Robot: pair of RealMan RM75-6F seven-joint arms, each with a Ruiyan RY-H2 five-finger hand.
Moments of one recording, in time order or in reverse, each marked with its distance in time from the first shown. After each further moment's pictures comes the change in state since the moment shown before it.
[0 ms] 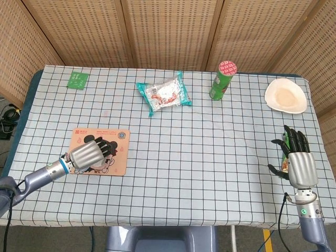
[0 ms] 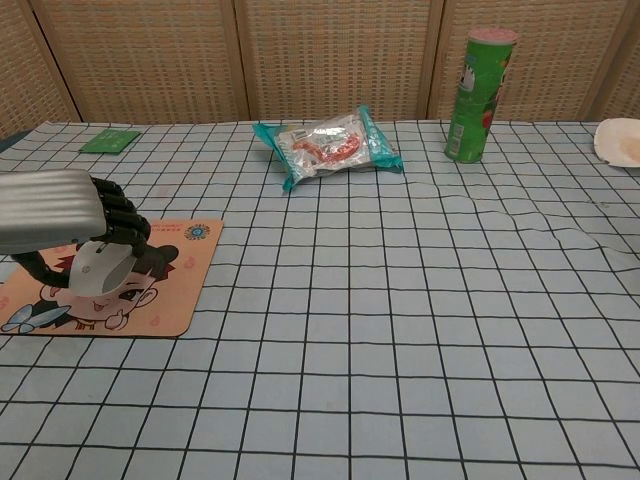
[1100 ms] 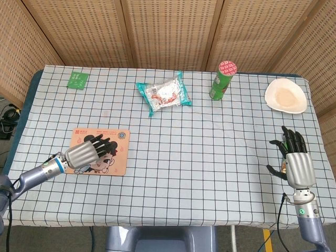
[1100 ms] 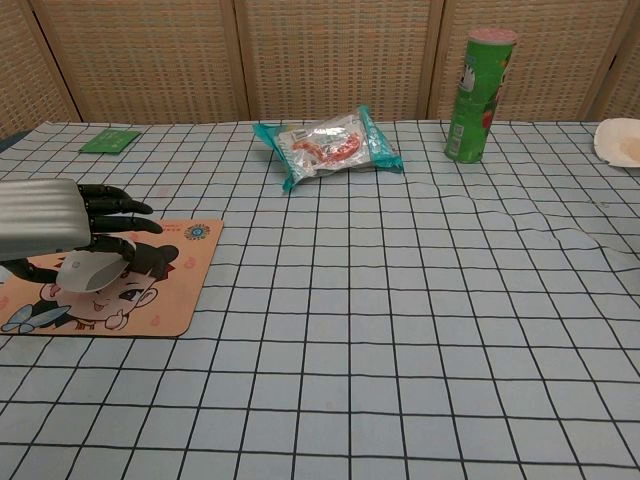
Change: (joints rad) left arm 0.032 -0.060 0.034 0.212 0.040 0.031 -0.059; right arm 0.003 -0.010 -0.005 0.008 -0.003 -0.006 -0.011
